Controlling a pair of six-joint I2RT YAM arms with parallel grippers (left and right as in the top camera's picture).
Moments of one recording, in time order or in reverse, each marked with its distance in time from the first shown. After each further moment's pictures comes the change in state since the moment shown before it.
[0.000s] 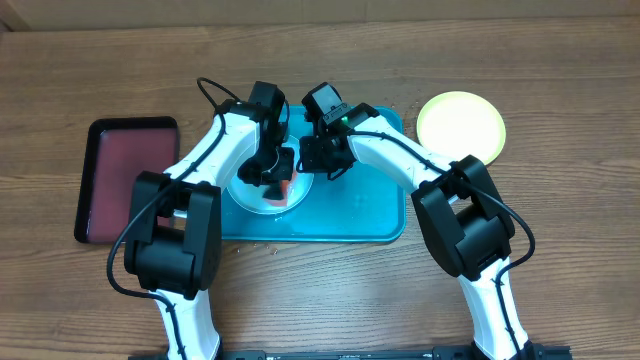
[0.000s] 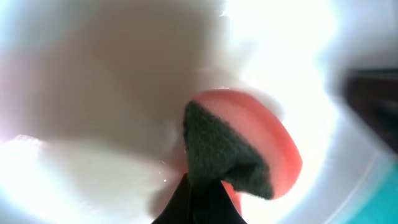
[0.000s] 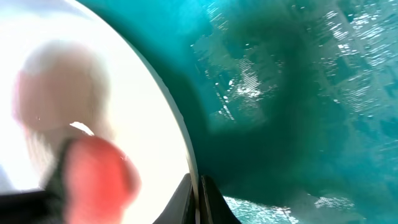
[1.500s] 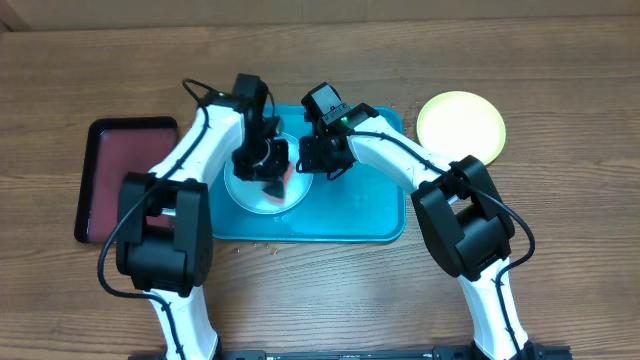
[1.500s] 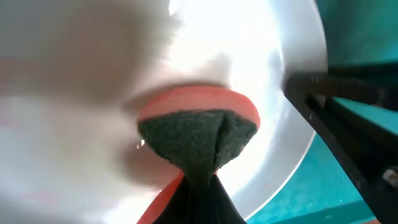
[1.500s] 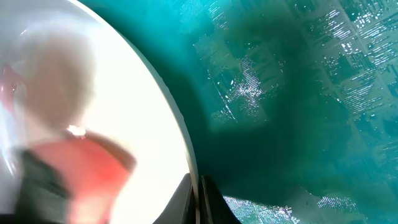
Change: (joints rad) left arm 0.080 -0.010 0.068 -0.069 0.217 0.023; right arm 0.001 0.000 0.000 0.000 -0.001 0.002
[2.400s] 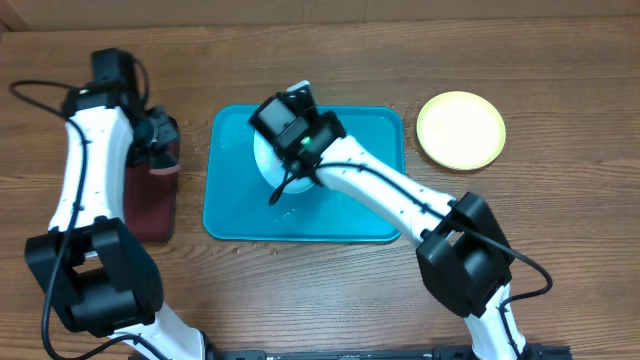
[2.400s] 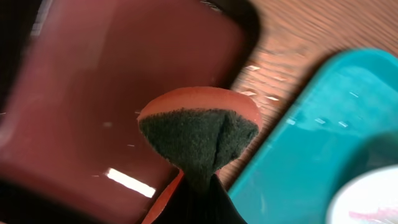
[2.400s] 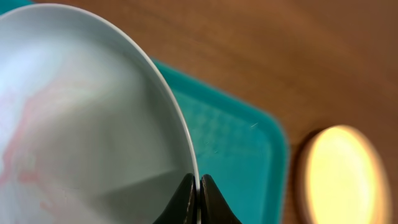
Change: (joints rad) left arm 0.407 -0.180 0.059 -0.008 -0.311 -0.159; right arm 0.225 -0.133 0.107 -0.150 0.924 -0.179
